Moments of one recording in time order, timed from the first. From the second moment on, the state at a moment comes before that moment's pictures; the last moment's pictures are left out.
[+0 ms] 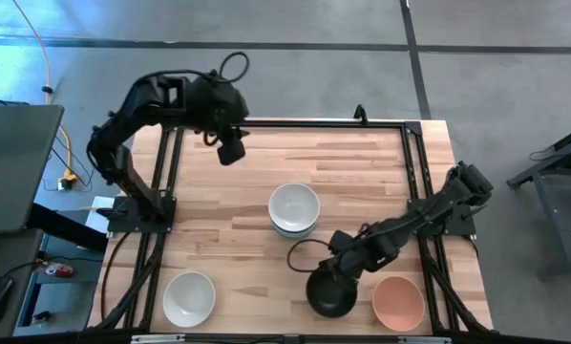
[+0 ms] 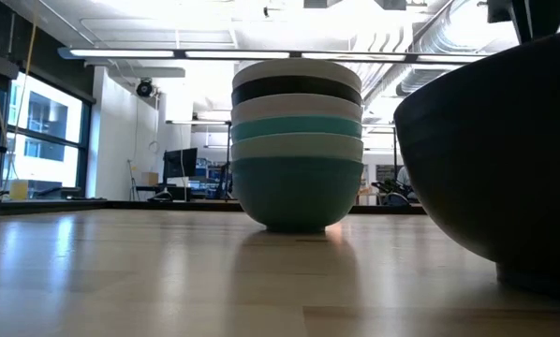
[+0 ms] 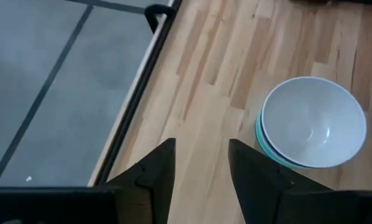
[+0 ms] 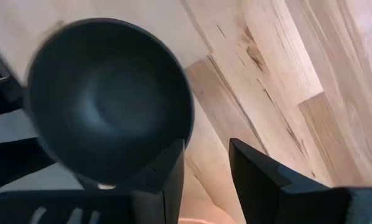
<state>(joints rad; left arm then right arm) 0.31 1.66 2.33 -1.57 -0.22 0.00 0.54 1.71 1.49 -1.21 0.03 1.07</state>
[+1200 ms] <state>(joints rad) 0.29 1.63 2.33 -1.57 -0.14 0.01 0.55 1.90 1.49 -1.17 -0.02 1.19</state>
